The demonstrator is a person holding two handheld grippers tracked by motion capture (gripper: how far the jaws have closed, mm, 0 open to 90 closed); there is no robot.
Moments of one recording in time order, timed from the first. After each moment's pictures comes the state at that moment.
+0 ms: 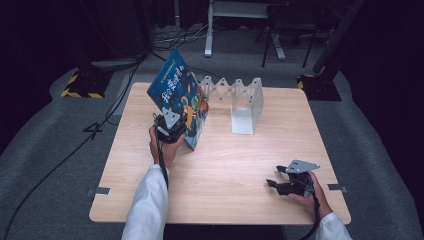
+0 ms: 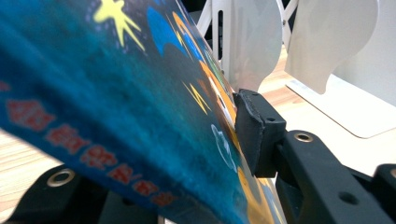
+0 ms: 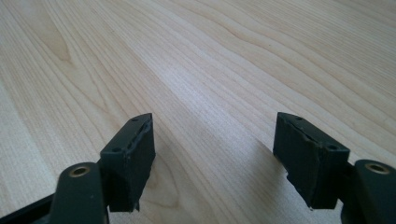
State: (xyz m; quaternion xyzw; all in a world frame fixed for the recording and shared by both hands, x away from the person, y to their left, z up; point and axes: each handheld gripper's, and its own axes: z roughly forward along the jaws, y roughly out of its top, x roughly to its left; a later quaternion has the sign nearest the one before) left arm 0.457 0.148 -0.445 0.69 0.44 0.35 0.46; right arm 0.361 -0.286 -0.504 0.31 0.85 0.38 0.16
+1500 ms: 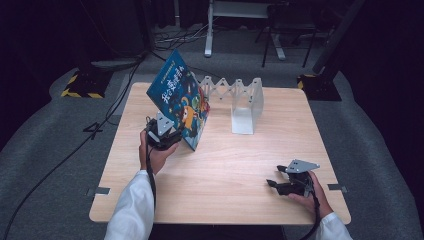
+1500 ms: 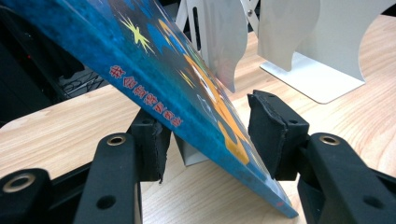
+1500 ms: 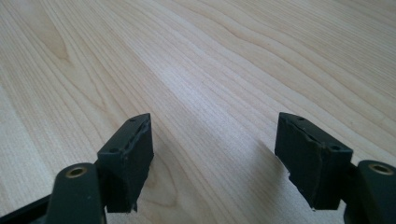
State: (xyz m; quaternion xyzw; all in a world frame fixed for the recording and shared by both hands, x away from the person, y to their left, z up) left arm 0.424 0.167 -0.426 0.73 0.40 0.33 0.44; right arm 0.361 -0.286 -0.503 0.31 0.85 0.38 0.16
